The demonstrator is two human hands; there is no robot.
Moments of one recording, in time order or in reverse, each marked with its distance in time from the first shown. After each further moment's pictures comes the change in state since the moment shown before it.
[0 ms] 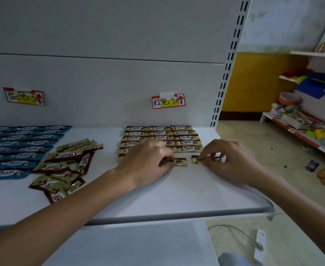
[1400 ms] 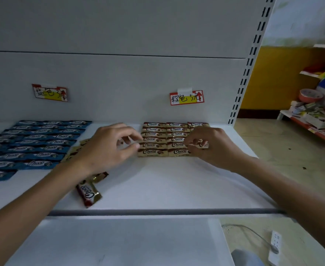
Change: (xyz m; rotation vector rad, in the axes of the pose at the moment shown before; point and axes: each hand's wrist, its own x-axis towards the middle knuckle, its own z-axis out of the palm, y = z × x) left_hand -0.053 -0.067 -0.057 -0.137 0.120 -0.174; right_hand 0.044 -0.048 0.028 0.069 0.060 -0.241
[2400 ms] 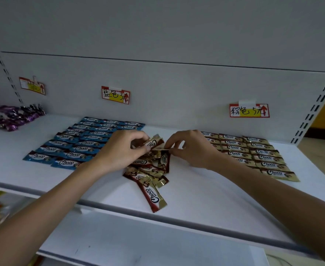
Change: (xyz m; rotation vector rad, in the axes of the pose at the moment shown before) left_hand -0.037 -0.075 -0.043 -0.046 0.084 -0.233; right_hand 0.100 -0.096 0.093 0.209 -0.196 -0.117
